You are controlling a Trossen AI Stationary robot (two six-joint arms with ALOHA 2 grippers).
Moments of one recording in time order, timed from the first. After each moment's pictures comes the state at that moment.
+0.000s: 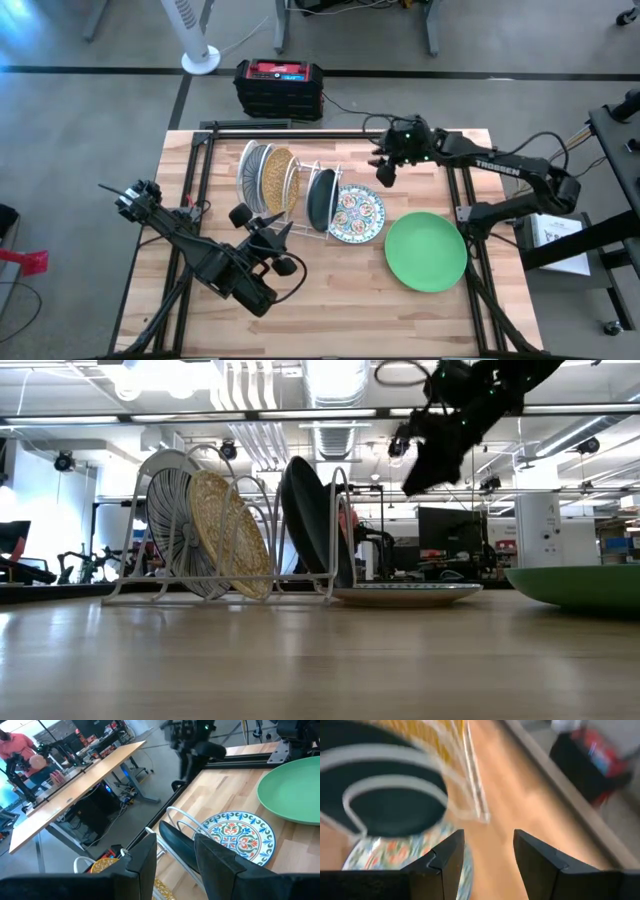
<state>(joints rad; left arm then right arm) -0.63 1.69 1.67 -1.35 -1.27 -0.95 -0.53 1.28 0.93 -0.39 -0.15 -0.07</state>
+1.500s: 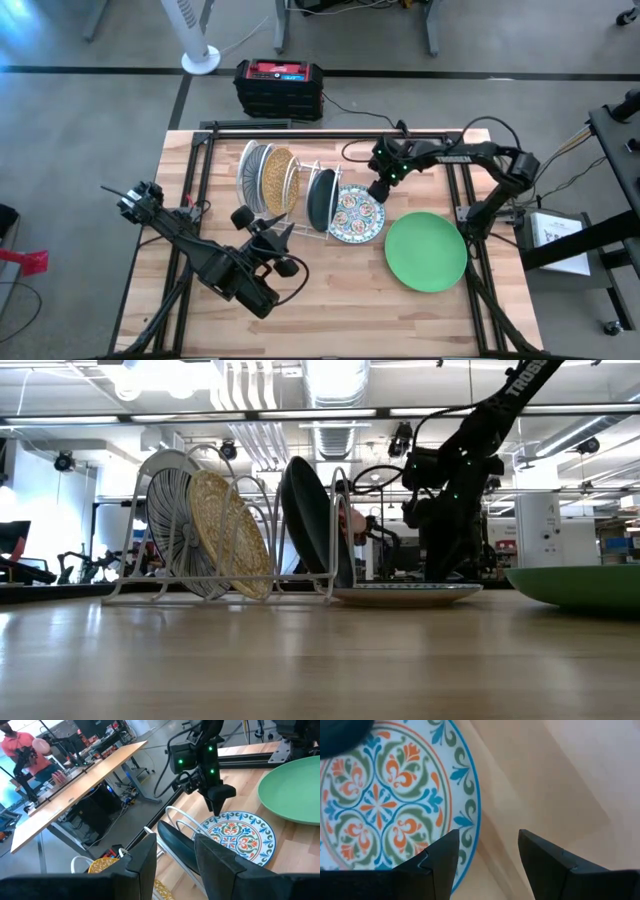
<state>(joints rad) -0.62 1.71 1.67 -1.35 -1.27 -0.97 -0.56 1.65 0.88 -0.46 -0.26 0.06</state>
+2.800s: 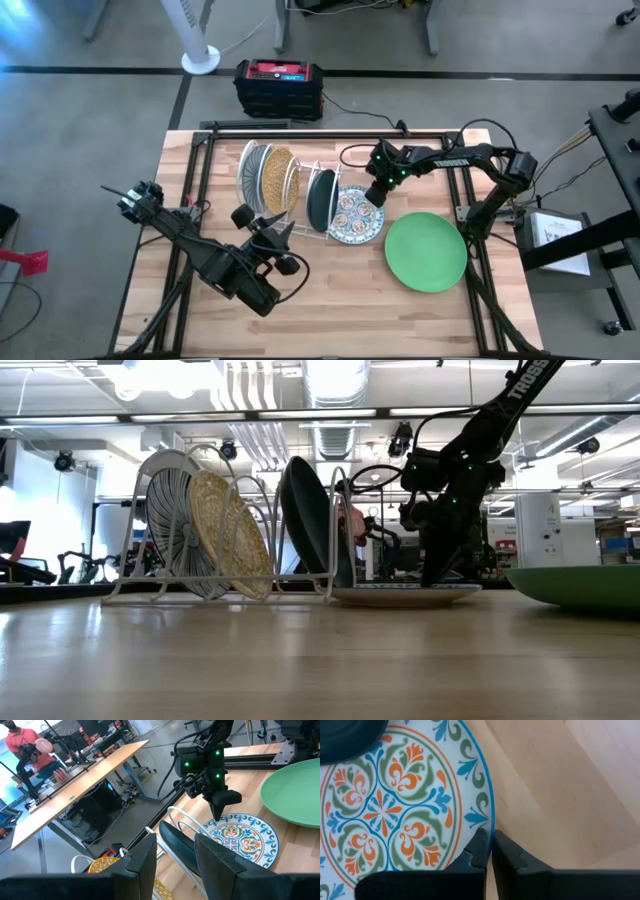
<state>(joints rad) -0.61 1.71 1.67 -1.35 -1.28 -0.98 -0.53 1.67 0.83 -0.36 -0.26 0.08</state>
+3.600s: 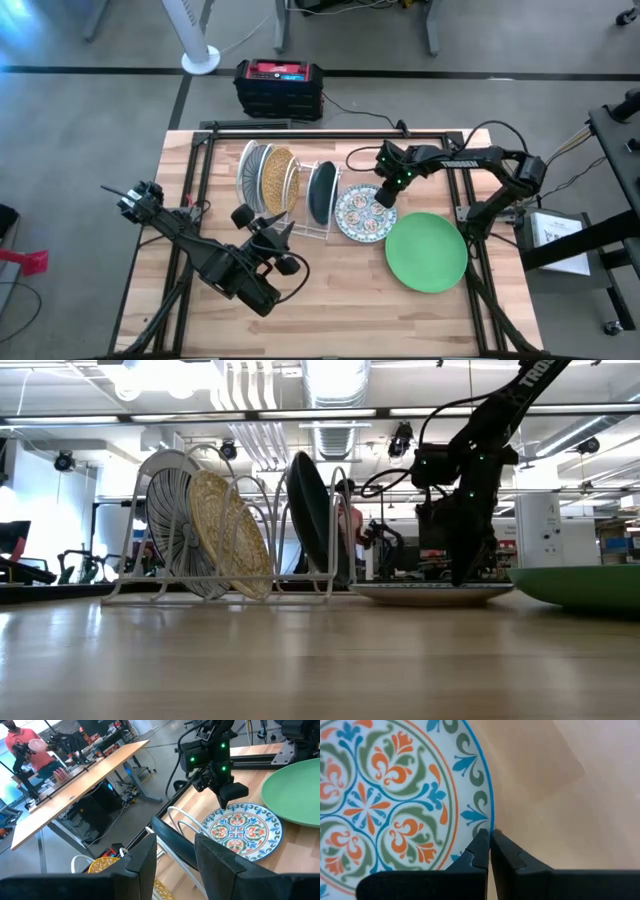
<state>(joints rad) -0.61 1.71 1.67 -1.35 -1.28 -0.98 -0.53 1.58 0.83 -0.56 -0.11 0.07</state>
